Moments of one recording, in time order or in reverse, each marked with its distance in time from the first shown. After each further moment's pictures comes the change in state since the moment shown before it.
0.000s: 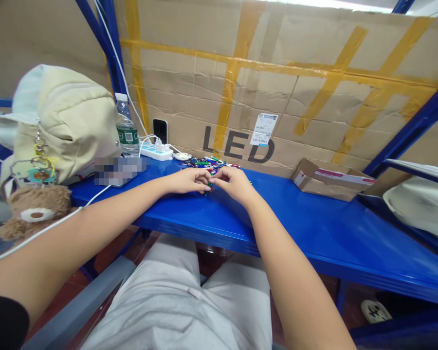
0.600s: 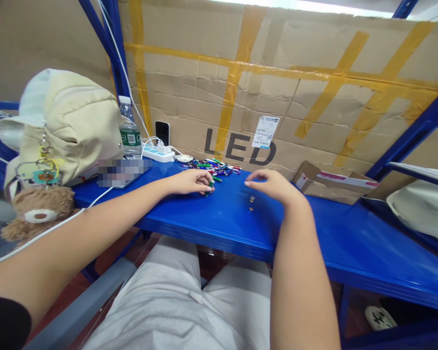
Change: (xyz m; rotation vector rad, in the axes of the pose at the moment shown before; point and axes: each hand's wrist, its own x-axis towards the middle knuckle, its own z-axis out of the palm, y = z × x) left_hand -0.001 0.008 -0.001 -0.002 0.047 -0.060; right_hand -0.024 0.022 -0.074 -0.265 -0.053 0.302
